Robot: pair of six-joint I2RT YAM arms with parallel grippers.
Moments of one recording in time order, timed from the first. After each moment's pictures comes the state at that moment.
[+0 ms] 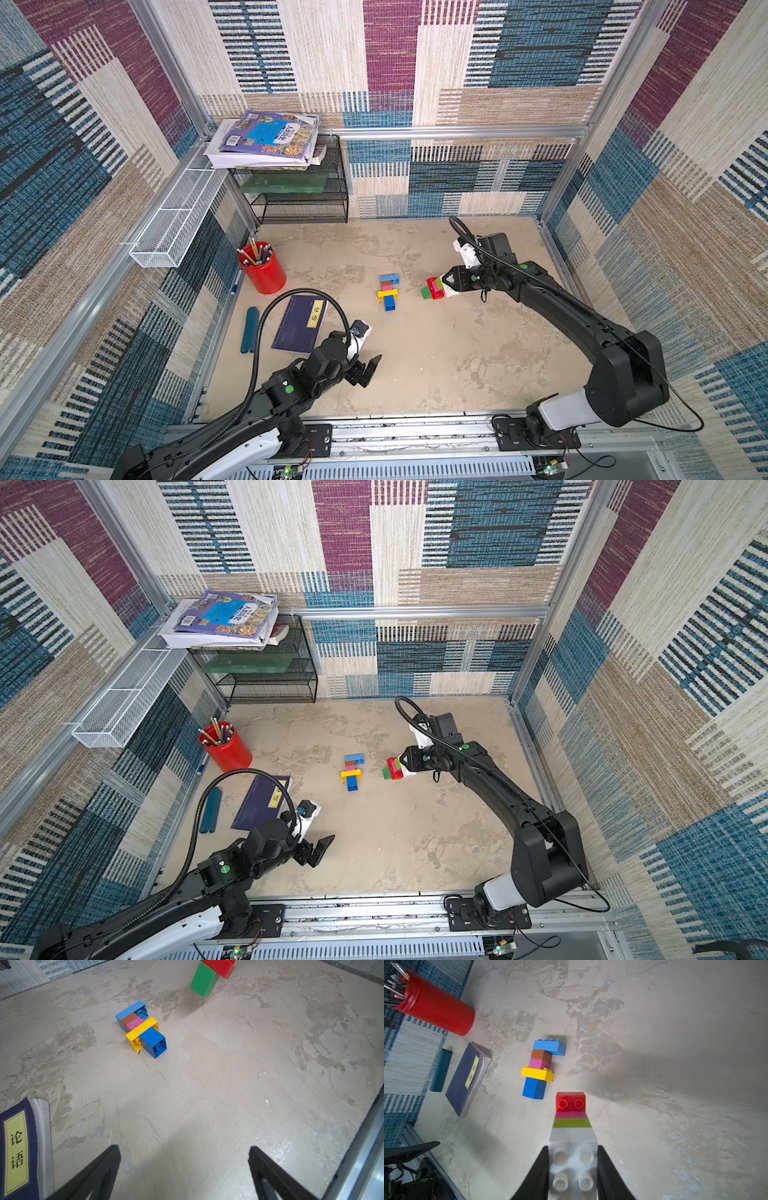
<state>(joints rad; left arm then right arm) -0.88 0.67 0.35 -0.27 -0.18 -0.10 0.32 1.46 1.11 -0.48 -0.40 0.22</state>
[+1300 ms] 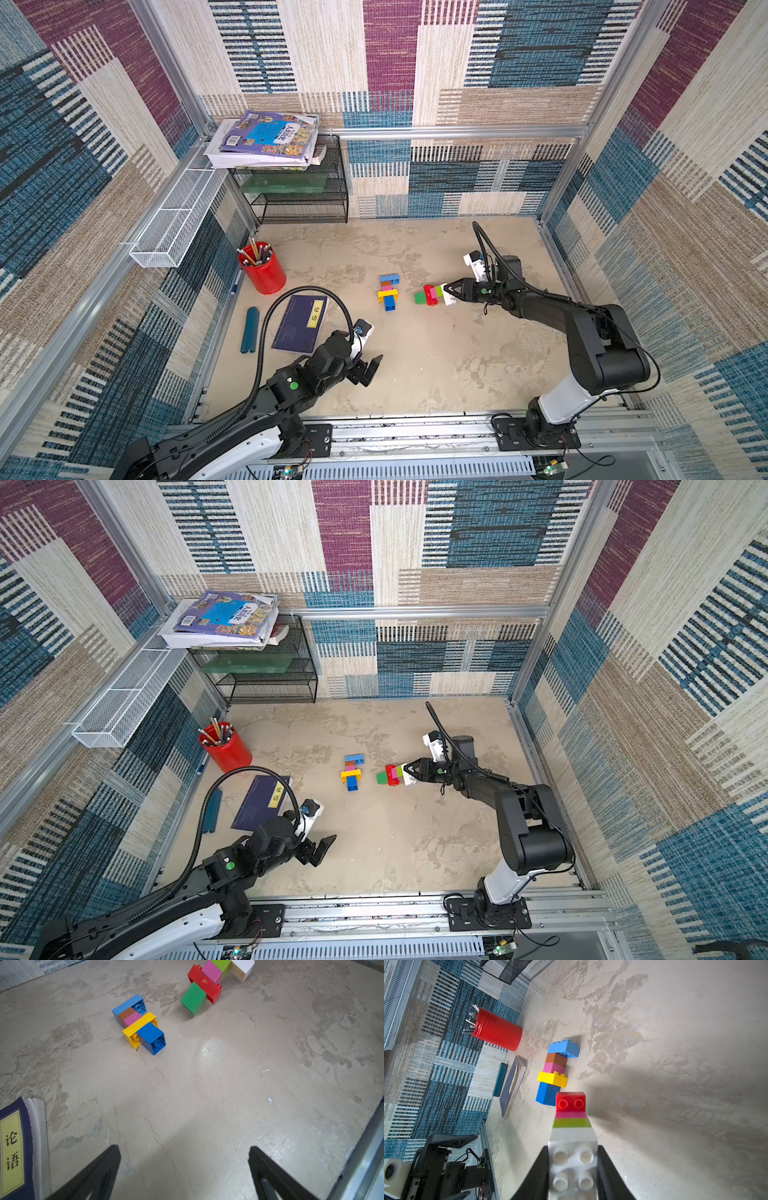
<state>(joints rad) -0.88 0.73 0.36 -0.26 -0.18 -0.10 0.13 1.64 0.79 0.13 -0.82 0.37</state>
